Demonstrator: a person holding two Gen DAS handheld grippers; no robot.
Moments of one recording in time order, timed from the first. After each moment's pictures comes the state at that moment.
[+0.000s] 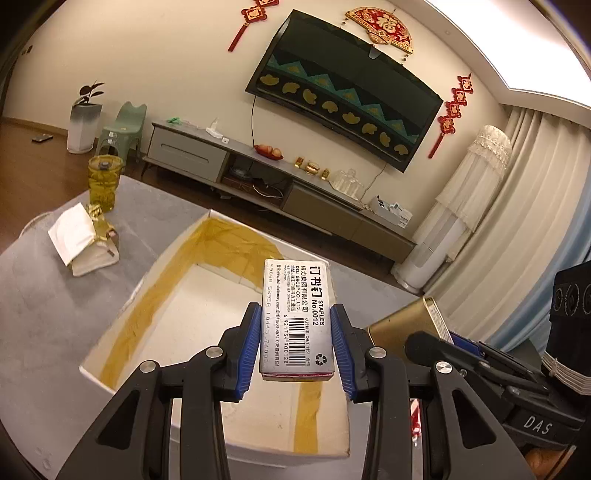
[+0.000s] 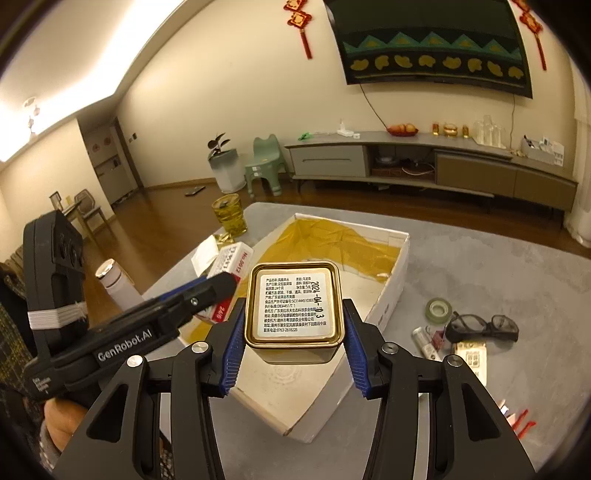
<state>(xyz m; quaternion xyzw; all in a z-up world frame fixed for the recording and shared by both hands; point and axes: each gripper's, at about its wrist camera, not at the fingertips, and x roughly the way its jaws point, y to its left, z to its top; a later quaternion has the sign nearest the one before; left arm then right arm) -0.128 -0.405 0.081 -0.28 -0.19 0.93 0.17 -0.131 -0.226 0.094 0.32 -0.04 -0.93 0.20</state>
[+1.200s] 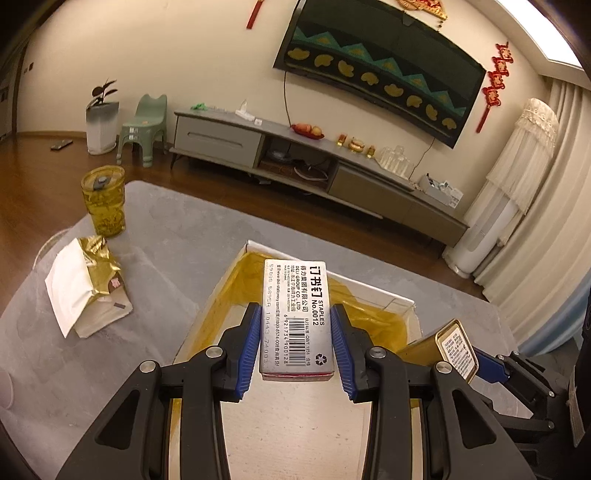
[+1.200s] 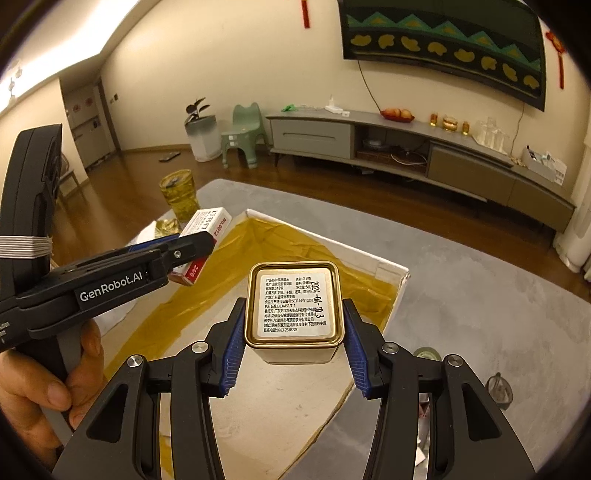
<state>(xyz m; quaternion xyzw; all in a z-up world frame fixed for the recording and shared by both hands) -0.270 -0.408 0.057 -0.36 -0.14 0.92 0.10 -0.267 -0.243 0.053 0.37 0.03 -0.91 0.16</state>
